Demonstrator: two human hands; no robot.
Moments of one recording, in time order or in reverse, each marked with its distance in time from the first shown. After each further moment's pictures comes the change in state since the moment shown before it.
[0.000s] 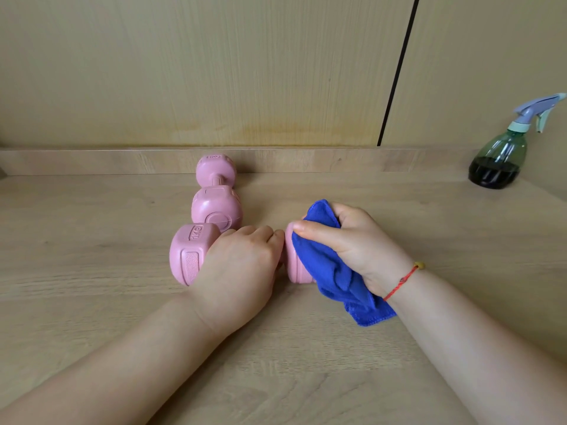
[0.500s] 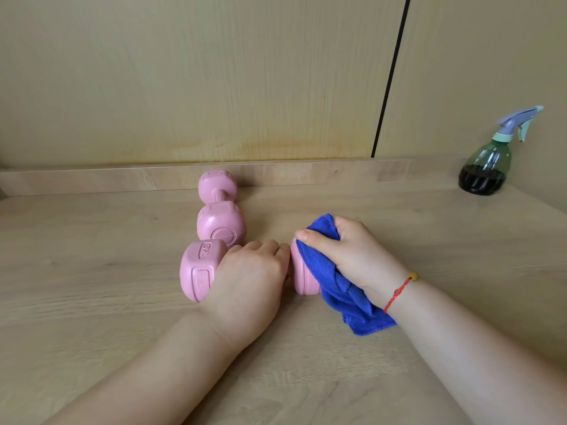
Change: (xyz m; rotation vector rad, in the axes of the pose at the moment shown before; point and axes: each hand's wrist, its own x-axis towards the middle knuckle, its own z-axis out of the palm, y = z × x) left_hand -0.001 0.000 0.001 0.005 -0.005 -0.012; right_hand -0.004 -0.007 0.009 -0.147 0.111 -0.017
